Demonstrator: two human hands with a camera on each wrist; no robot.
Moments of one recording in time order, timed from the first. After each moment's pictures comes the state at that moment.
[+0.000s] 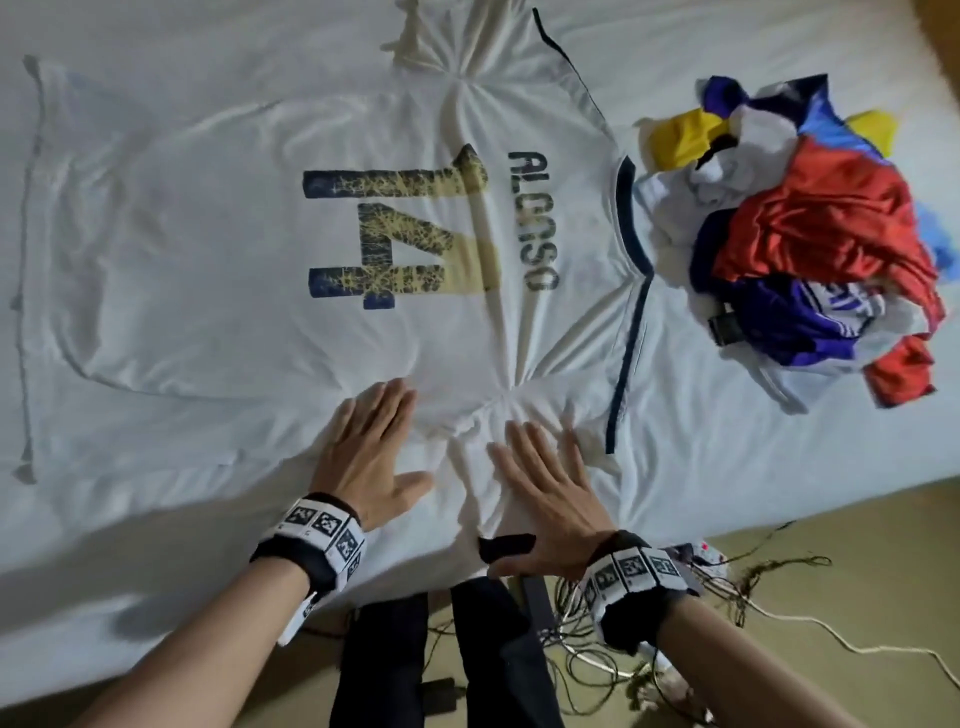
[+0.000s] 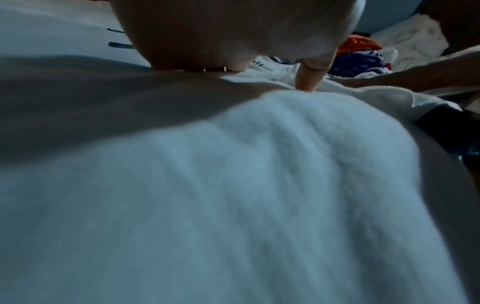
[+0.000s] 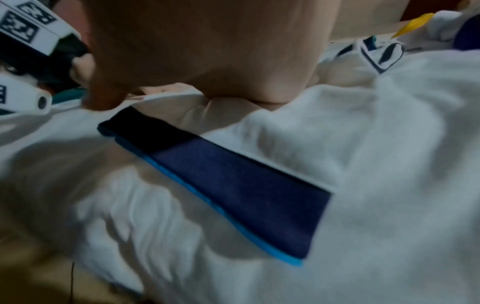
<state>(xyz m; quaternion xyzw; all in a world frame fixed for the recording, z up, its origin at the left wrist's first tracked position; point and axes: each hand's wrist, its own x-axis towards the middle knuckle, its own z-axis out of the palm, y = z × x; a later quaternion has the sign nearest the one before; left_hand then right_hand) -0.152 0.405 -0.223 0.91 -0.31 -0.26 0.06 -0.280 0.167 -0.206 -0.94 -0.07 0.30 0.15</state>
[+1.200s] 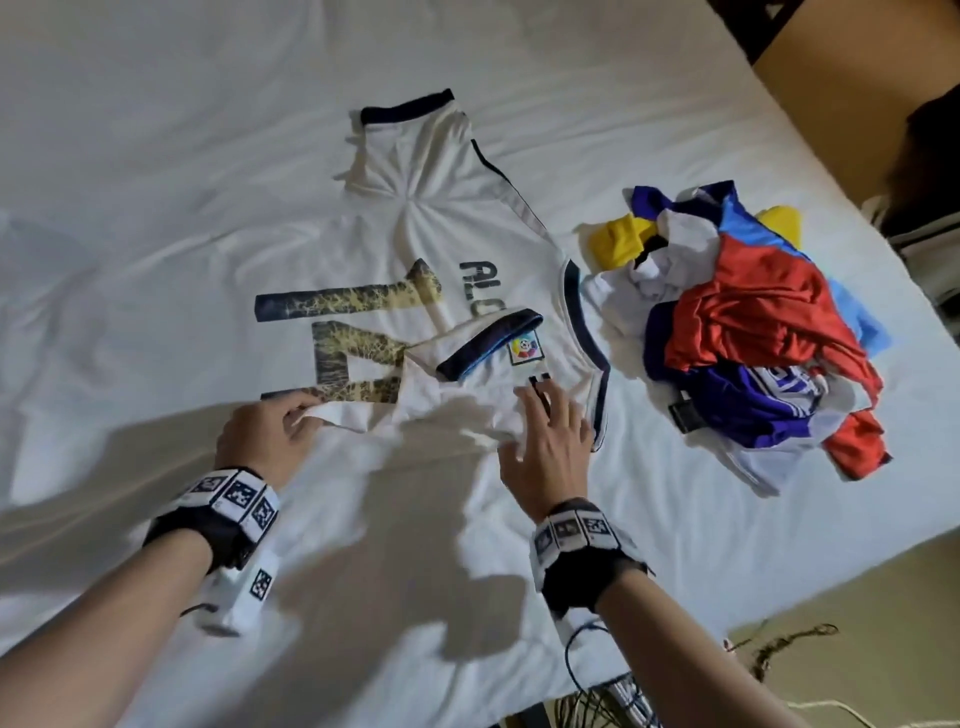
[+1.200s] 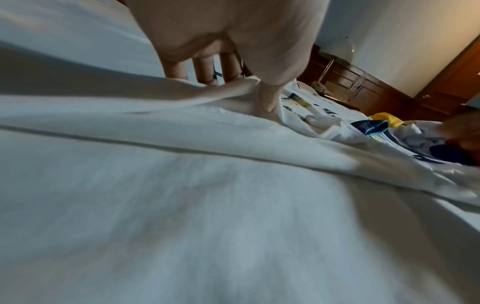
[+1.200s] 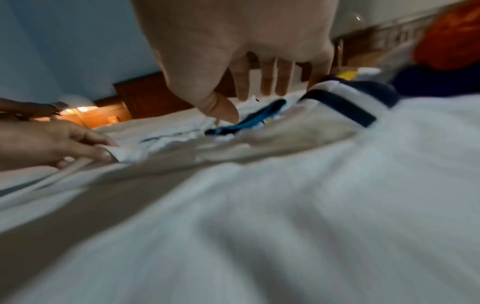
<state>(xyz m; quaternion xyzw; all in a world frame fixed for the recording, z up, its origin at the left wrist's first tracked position) 0.019 0.392 -0.228 0.94 -0.11 -0.13 0.29 -0.133 0.127 -0.196 -0.95 0.26 -0.01 0.17</state>
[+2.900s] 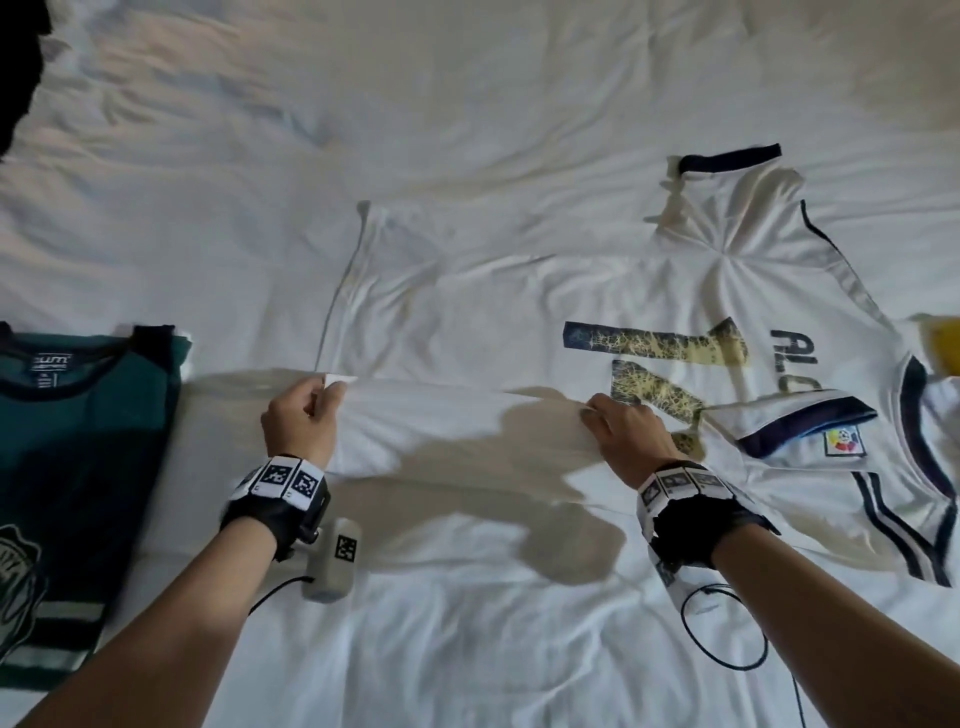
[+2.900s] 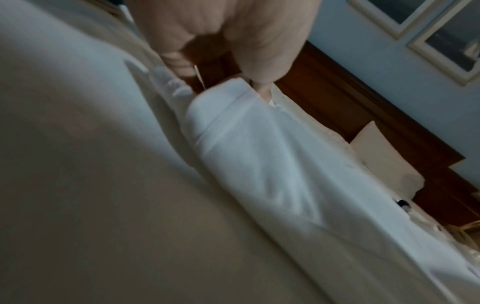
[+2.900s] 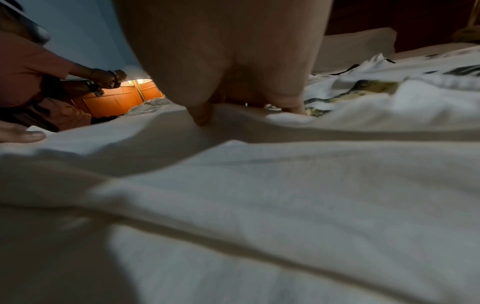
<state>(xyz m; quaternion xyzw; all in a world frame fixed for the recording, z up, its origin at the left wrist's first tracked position) 0.084 0.645 -0.221 0.91 0.19 0.02 0.38 0.041 0.287 -0.226 -0.96 0.06 0.15 0.23</state>
